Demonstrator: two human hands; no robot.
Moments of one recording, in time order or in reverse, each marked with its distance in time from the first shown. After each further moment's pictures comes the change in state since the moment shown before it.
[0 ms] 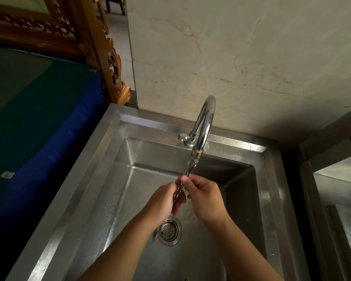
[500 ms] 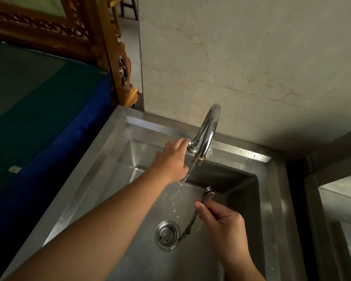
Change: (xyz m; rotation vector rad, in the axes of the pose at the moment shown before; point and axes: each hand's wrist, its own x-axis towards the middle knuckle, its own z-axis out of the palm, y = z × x) left_hand 0.073 0.081 -0.025 1.034 0.171 0.249; right_hand -0.048 0.011 -0.032 -0.236 0.198 -0.049
